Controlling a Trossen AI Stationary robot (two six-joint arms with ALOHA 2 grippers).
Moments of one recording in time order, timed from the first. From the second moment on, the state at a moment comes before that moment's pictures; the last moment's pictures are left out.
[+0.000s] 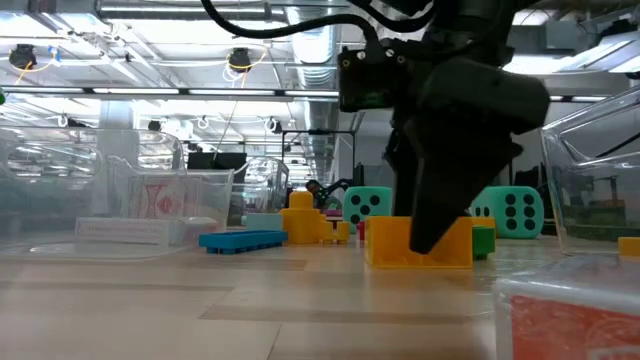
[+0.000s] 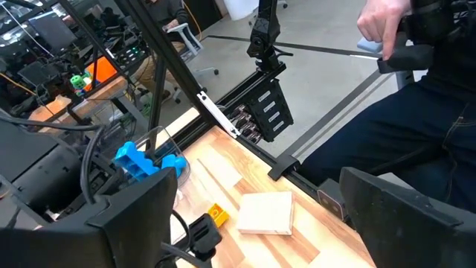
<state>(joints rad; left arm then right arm) -0.78 1.36 1.02 0.07 -0.35 0.38 0.38 2.01 1.35 -0.63 0.16 0.40</state>
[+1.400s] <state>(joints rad) -0.78 1.36 1.02 0.07 -0.35 0.38 0.65 2.01 1.72 -1.31 0.69 0.60</state>
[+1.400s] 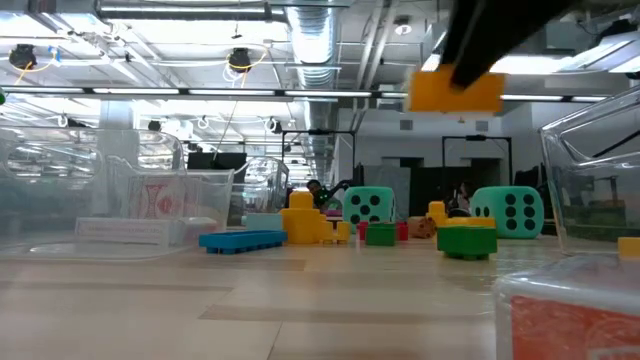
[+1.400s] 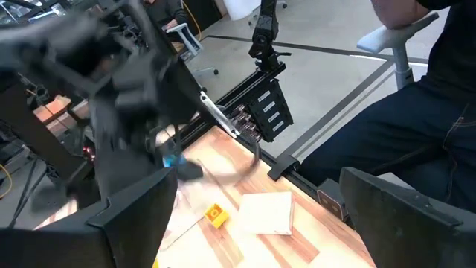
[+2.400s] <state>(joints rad) -0.78 1.36 1.02 0.08 -0.35 0.38 0.95 1.90 1.66 -1.57 0.59 1.15</state>
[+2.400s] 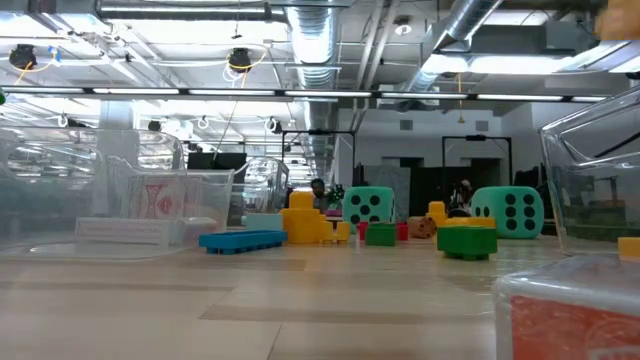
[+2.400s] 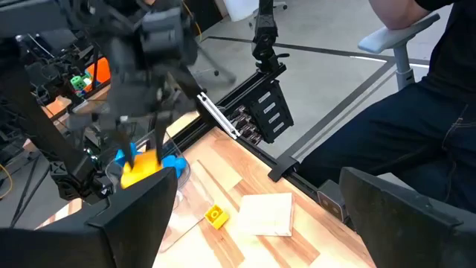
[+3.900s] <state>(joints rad) -0.78 1.36 1.02 0.08 -0.35 0.38 0.90 1.66 1.28 -1.35 0.58 1.19</state>
